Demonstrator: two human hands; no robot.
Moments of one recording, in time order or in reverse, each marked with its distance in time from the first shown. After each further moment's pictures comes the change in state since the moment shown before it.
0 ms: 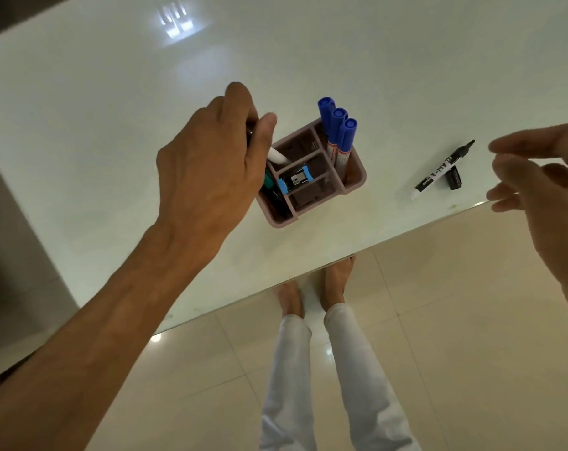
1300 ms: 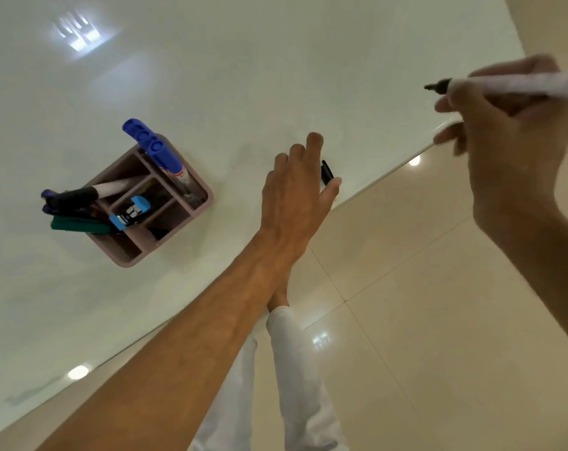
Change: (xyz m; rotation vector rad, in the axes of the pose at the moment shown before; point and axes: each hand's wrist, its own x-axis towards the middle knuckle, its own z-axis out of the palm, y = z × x) left_hand 0.002 0.217 0.178 -0.292 -0.271 0.120; right_hand 0.063 0.054 -0.081 0.308 0.397 0.004
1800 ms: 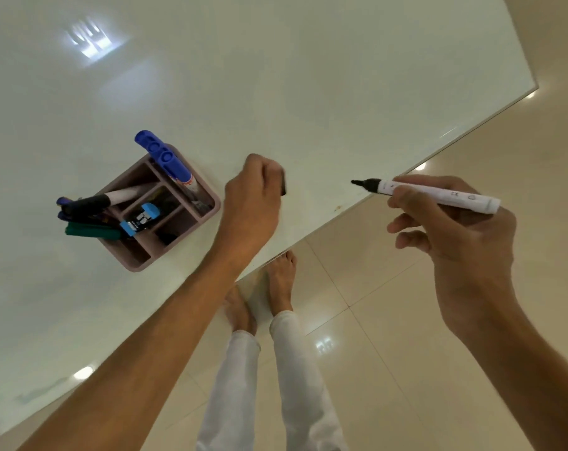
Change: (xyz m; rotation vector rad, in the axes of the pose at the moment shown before) left_hand -0.010 -0.039 -0.053 -0.496 -0.037 -0.334; right_hand -0.087 0.001 -0.006 0.171 -0.207 0.326
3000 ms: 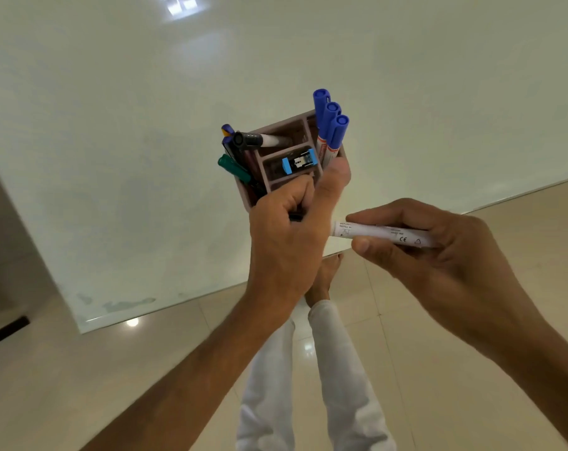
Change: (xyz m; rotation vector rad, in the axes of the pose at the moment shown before) left_hand -0.106 -0.035 -0.111 -0.590 0.283 -0.087; right_hand -0.075 -0.019 0.123 -0.455 -0.714 -0.259
